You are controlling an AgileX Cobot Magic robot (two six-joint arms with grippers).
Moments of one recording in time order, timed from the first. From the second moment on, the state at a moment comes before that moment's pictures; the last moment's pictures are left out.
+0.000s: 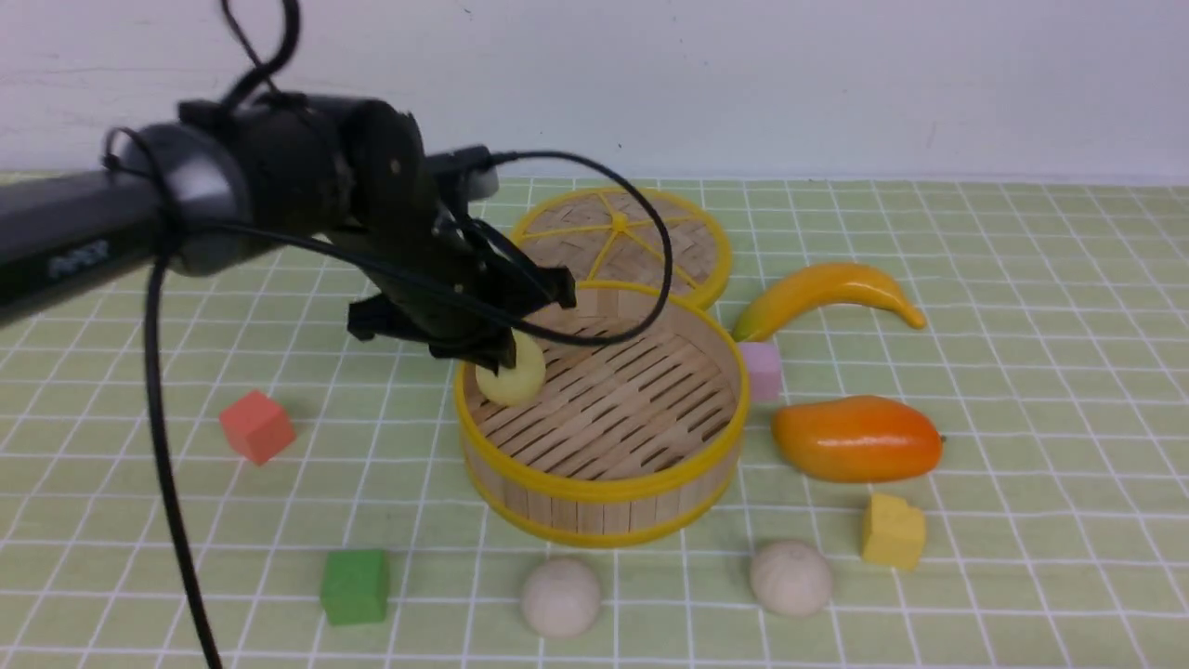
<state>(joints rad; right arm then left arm) -0.08 -0.01 0.02 -0.09 0.39 0.10 -0.39 1.96 -1.55 -0.12 0.70 -0.36</state>
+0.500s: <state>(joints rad) -0.08 -0.01 0.02 -0.09 0.39 0.10 -0.39 1.75 -1.55 -0.01 0.82 -0.37</state>
